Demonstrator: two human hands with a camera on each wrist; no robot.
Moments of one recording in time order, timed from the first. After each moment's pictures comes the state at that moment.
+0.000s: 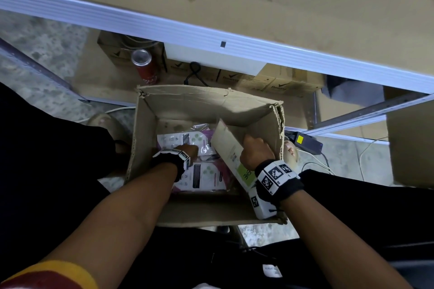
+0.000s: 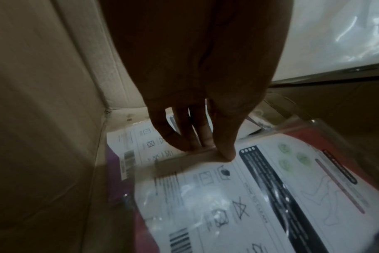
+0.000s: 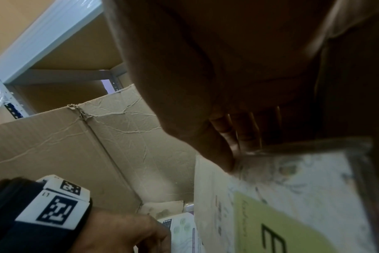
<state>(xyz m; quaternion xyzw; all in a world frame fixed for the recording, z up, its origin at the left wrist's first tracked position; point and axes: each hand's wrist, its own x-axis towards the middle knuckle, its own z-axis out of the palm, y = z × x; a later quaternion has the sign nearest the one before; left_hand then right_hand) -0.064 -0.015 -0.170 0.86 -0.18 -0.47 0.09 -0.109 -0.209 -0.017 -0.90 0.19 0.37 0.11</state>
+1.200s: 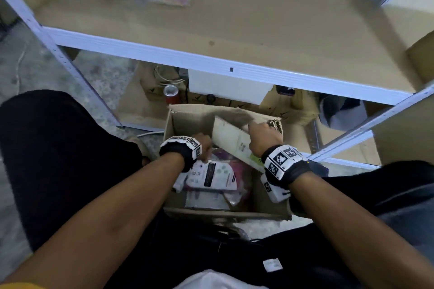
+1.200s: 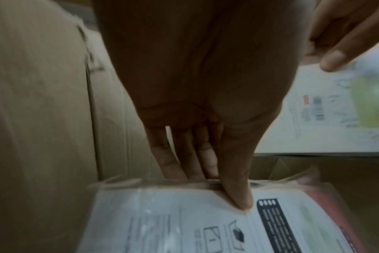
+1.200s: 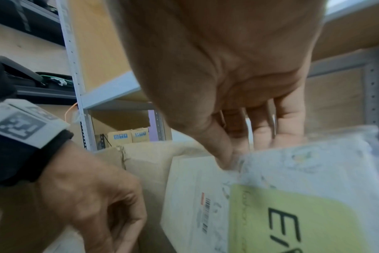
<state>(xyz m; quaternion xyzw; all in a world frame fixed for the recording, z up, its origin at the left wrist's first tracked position) -0.042 -0.006 -0.023 0.90 -0.25 -0.36 0.09 -0.101 -0.189 0.069 -0.98 0.05 0.17 0.00</state>
